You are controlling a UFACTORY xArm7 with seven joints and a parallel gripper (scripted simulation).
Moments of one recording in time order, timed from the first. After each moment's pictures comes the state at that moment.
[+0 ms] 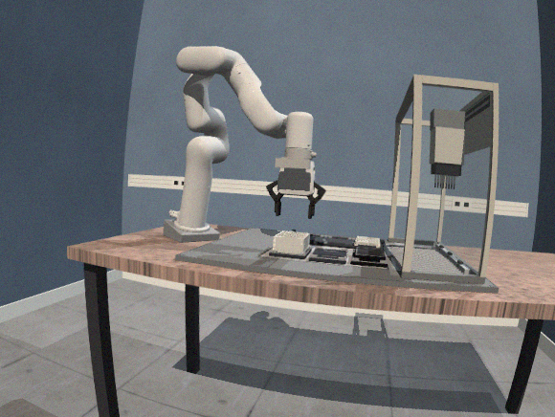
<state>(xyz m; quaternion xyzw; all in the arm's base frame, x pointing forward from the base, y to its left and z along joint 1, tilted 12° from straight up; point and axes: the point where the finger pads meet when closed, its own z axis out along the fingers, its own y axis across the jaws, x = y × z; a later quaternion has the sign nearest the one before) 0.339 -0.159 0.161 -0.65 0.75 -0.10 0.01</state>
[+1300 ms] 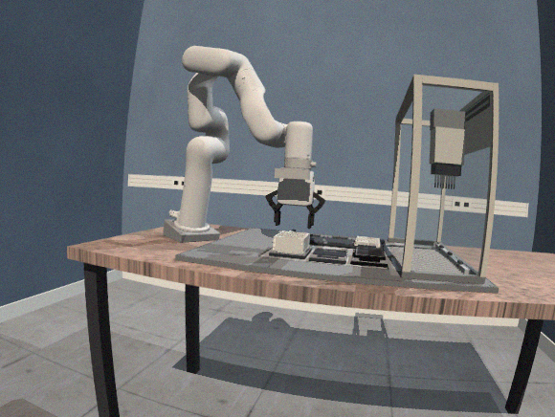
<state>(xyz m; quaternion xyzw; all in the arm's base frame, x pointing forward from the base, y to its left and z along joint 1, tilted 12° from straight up) 0.343 -0.163 0.134 -0.65 0.75 -0.10 0.01</state>
